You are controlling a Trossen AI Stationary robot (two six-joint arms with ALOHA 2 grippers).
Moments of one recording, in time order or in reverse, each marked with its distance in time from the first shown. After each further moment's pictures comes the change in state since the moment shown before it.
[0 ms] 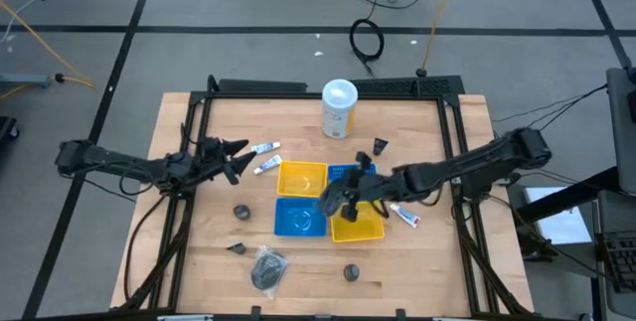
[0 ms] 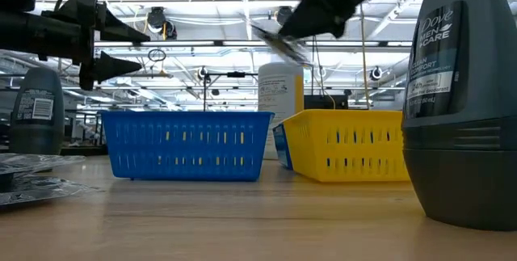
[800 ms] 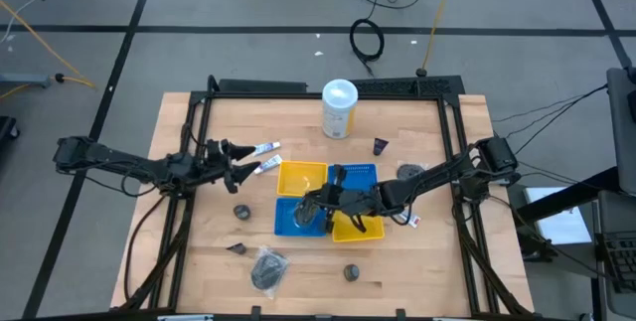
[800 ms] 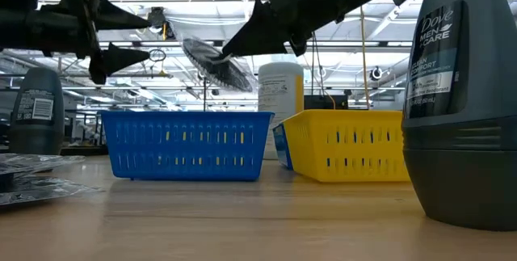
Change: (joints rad) left arm 0.000 0.088 0.000 0.171 0.191 0.066; right arm 0.023 0.256 0.025 0.396 0.047 -0.112
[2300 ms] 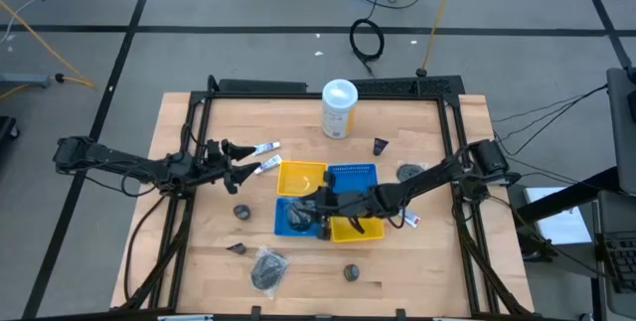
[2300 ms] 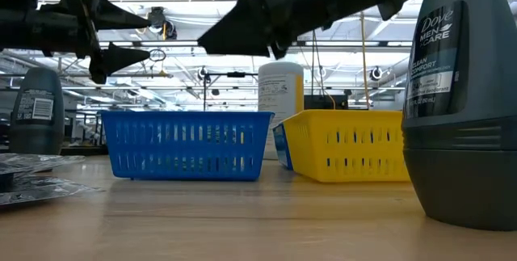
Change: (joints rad) left arm 0.000 0.000 0.000 -0.006 0.004 0.006; right arm -0.004 0.069 -0.001 0.181 -0.142 -0.100
